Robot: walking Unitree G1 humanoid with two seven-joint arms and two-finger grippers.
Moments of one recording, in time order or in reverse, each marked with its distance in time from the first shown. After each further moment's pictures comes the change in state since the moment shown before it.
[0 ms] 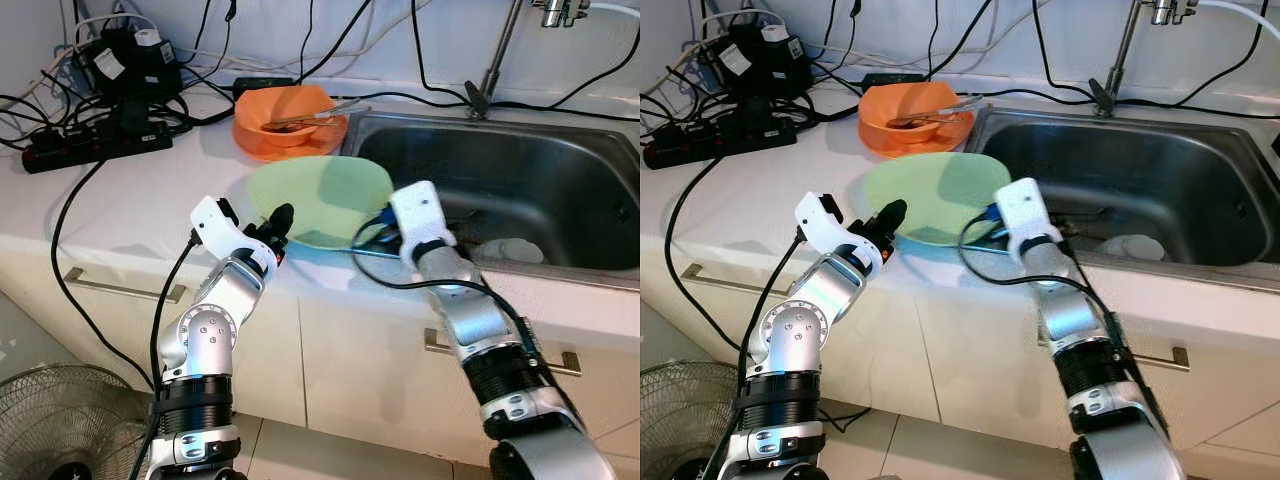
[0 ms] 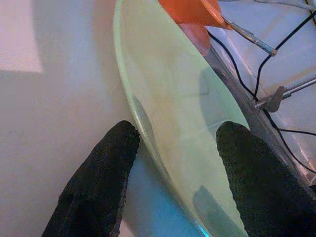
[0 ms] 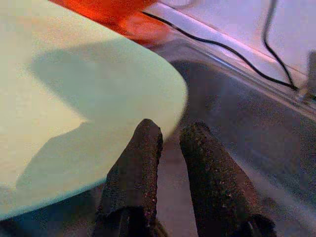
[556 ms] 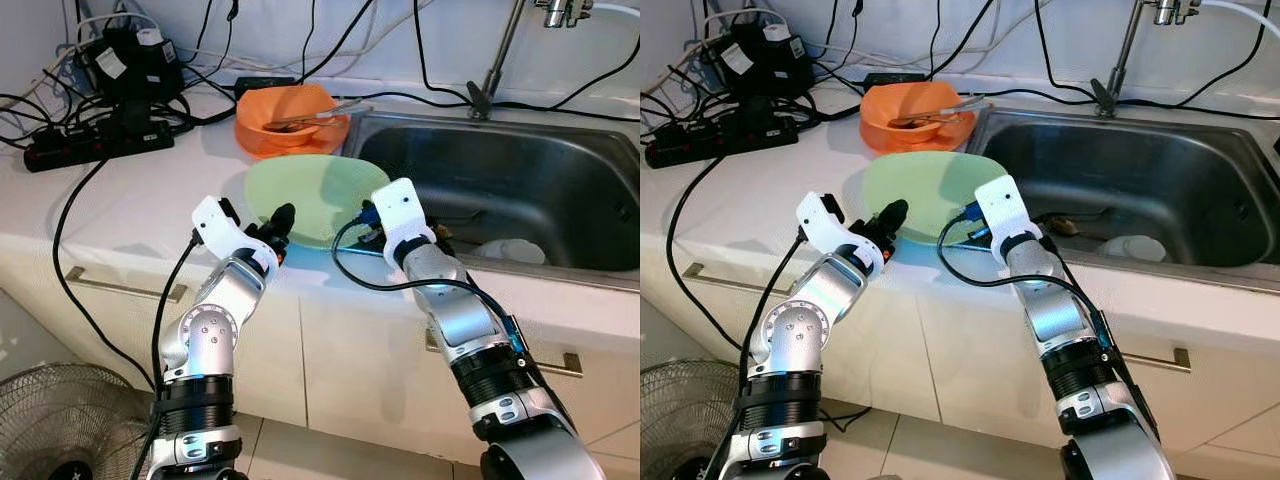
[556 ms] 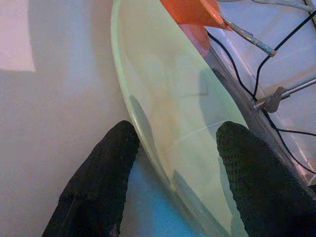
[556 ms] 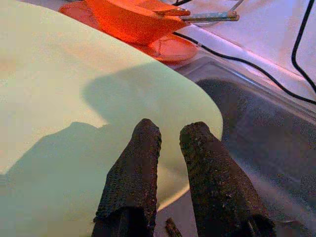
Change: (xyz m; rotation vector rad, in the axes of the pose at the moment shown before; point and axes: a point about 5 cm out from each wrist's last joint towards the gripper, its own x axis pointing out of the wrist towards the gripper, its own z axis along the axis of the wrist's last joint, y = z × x) left arm 0.000 -0.001 -0.001 -0.001 0.002 -0.007; right arm 0.000 0.012 0.012 0.021 -0.036 0.053
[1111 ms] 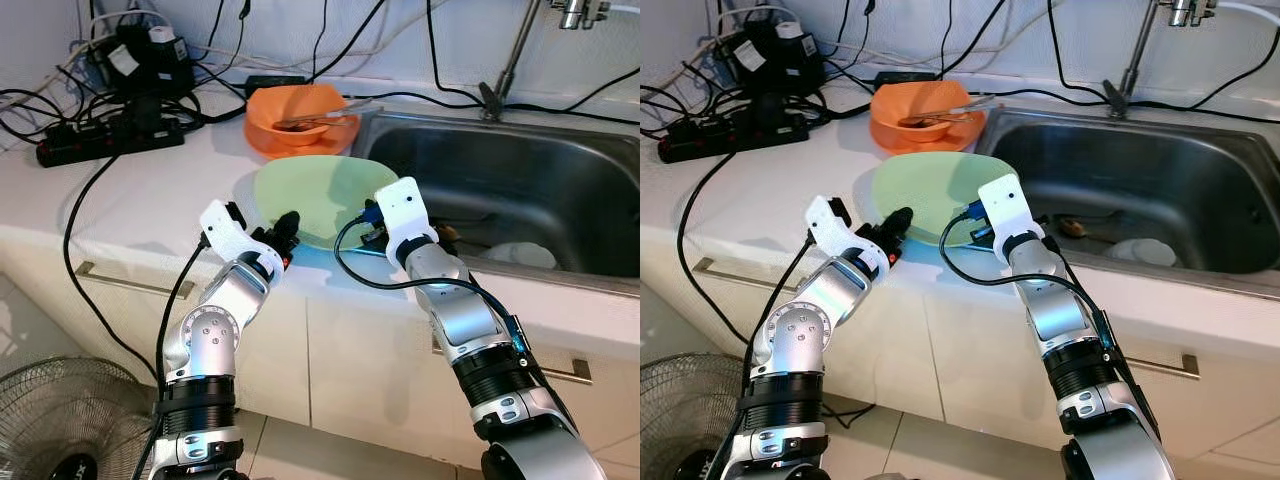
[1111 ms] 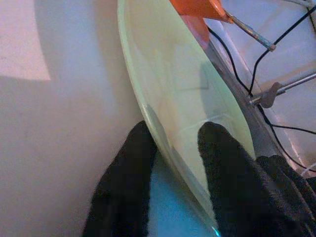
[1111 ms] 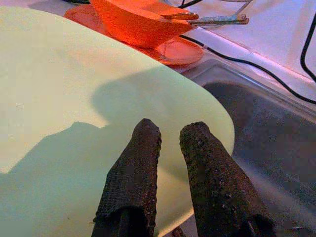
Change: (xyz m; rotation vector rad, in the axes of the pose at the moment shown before) left arm 0.001 -0.001 -0.007 -0.025 0.048 -0.040; right arm 0.000 -0.003 0.000 0.011 0.002 -0.013
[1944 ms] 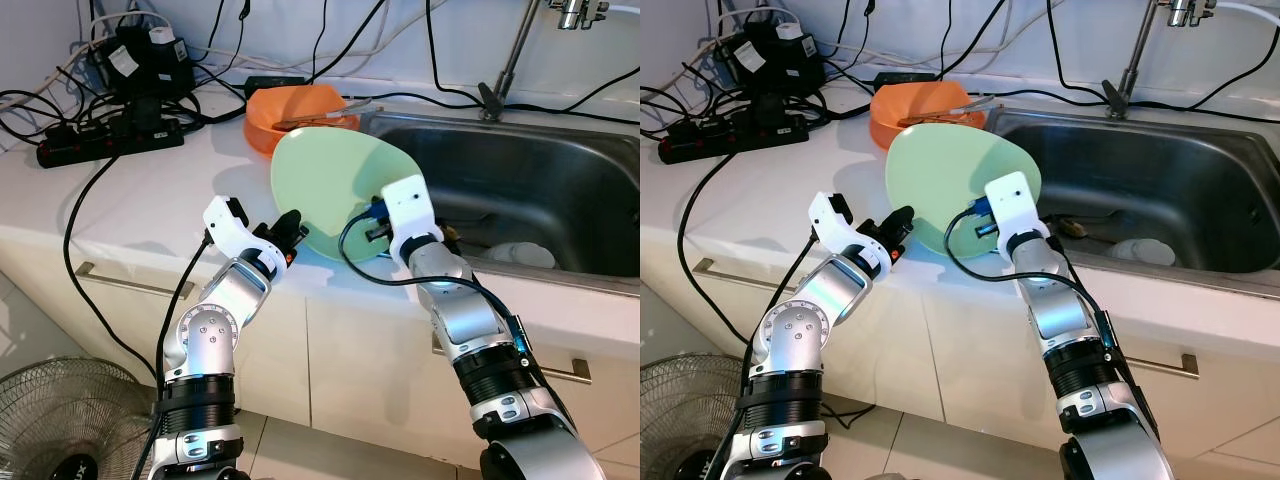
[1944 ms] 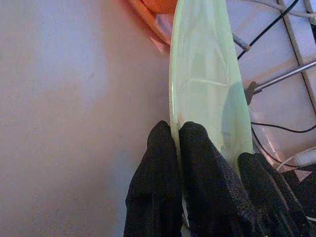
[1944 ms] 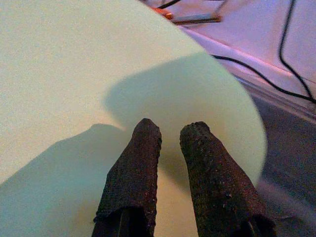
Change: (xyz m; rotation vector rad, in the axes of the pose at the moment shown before) left arm -0.001 -0.006 0.001 -0.029 0.009 -0.069; right arm 0.000 -0.009 0.001 0.038 -0.006 -0.074
